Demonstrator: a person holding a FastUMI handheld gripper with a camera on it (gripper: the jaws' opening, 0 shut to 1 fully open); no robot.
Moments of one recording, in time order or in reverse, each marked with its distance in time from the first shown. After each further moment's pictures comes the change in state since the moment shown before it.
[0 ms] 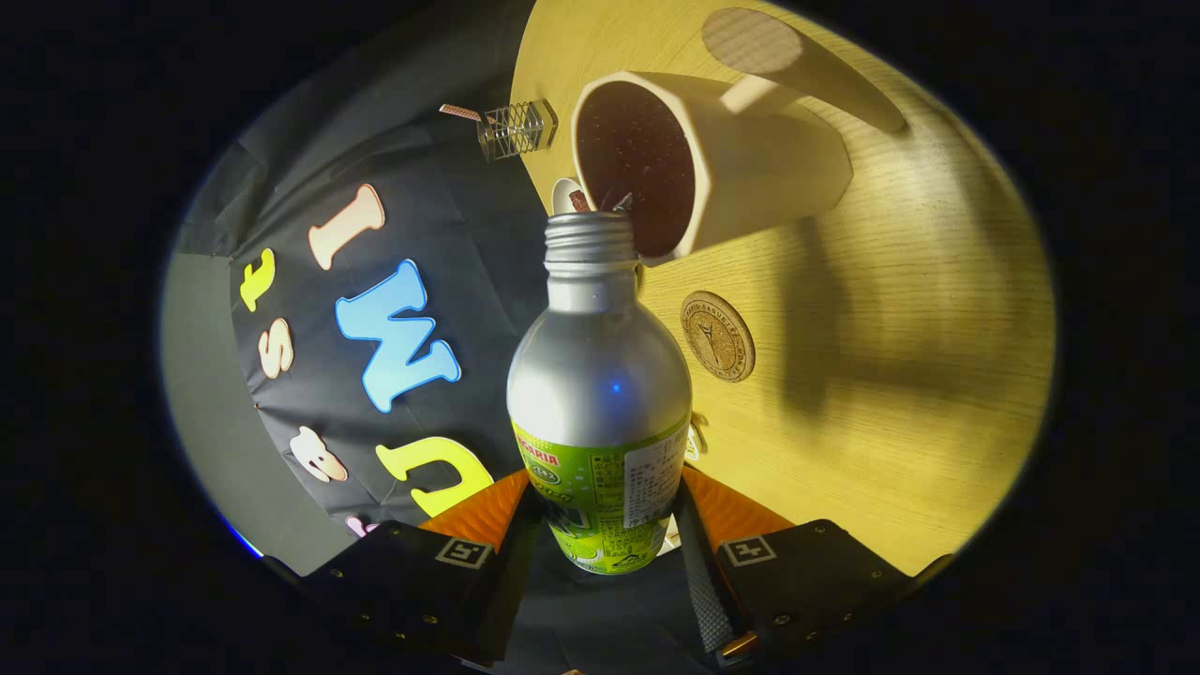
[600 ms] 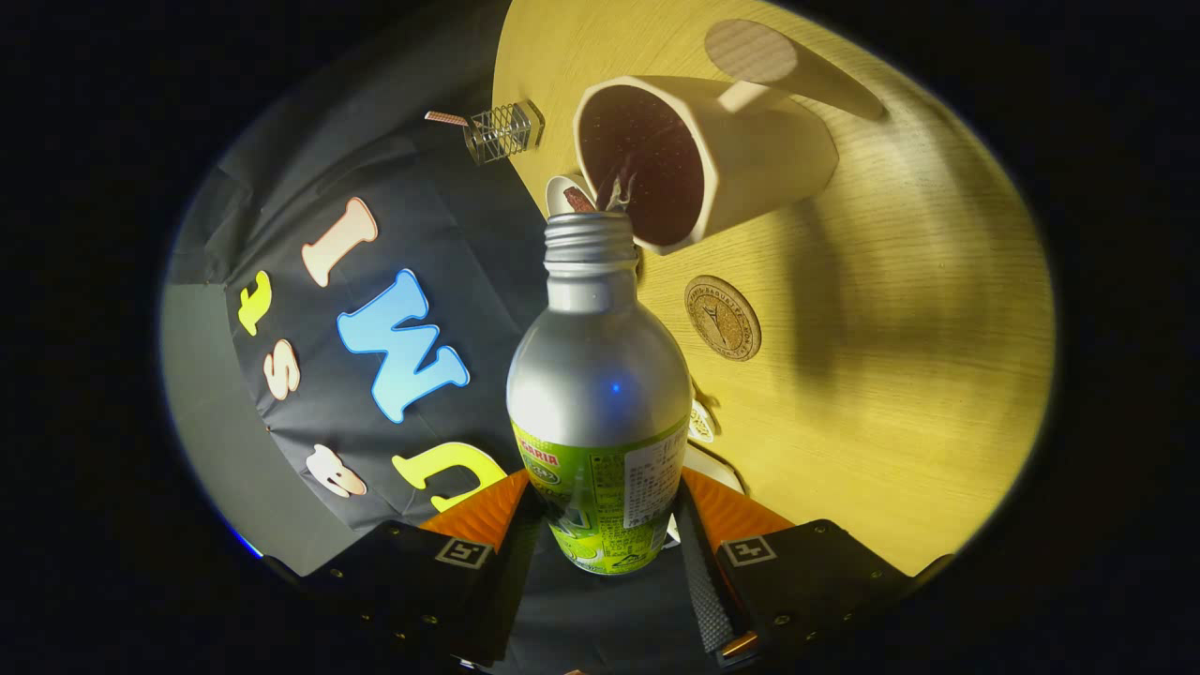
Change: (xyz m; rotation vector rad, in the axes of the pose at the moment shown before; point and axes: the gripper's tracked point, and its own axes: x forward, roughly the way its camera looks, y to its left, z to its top) arm -0.010 0.013 -0.010 0.091 0.030 0.010
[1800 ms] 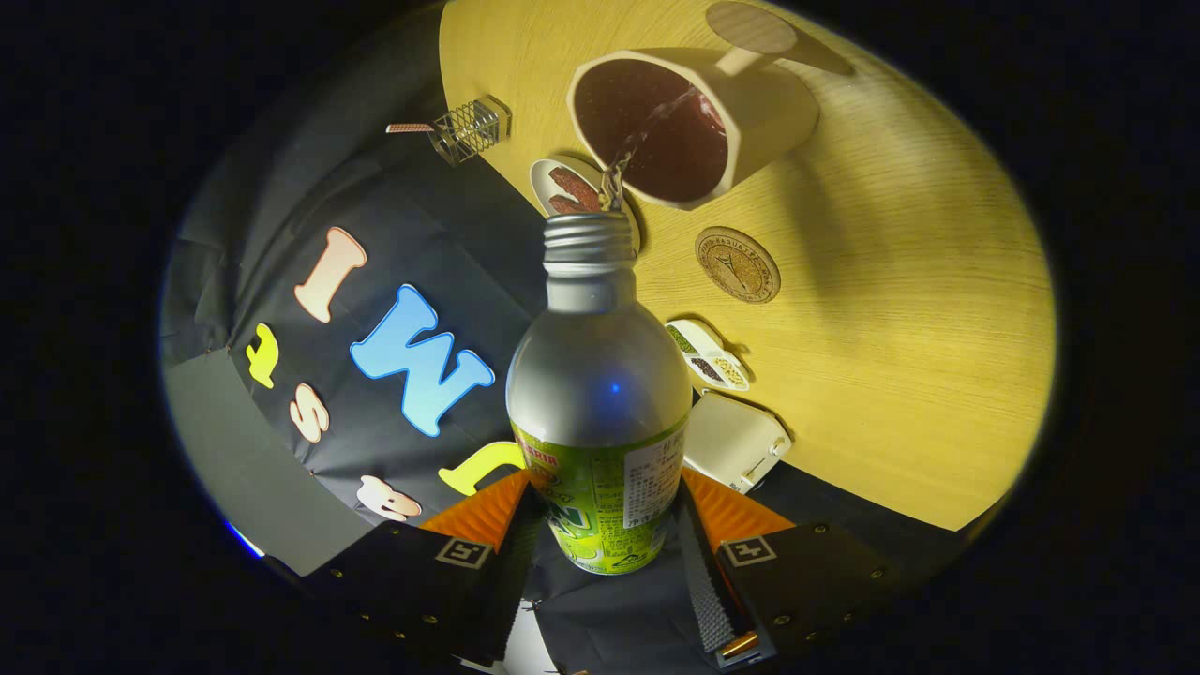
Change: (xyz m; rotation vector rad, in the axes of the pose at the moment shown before) arm -0.004 0.040 -0.014 0.212 0.095 0.035
